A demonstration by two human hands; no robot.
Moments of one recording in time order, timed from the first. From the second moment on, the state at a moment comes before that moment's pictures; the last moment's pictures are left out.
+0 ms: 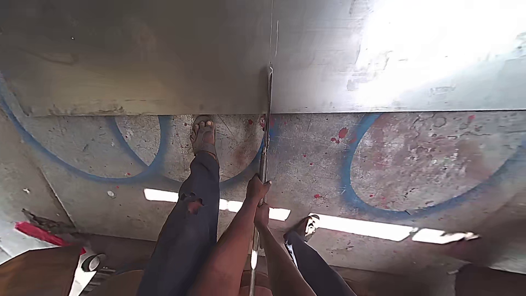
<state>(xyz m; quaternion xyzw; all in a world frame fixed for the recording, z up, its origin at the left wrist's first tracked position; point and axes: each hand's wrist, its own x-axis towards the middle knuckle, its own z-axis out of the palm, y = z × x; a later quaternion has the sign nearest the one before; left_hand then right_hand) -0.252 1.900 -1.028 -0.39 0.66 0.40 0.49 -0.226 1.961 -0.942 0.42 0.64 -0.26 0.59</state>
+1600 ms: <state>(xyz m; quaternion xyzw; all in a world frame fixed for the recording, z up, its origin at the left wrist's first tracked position) -0.414 1.842 -1.104 -0.55 0.43 0.71 0.04 -0.171 1.968 -1.034 0.49 0.58 -0.47 0.45</state>
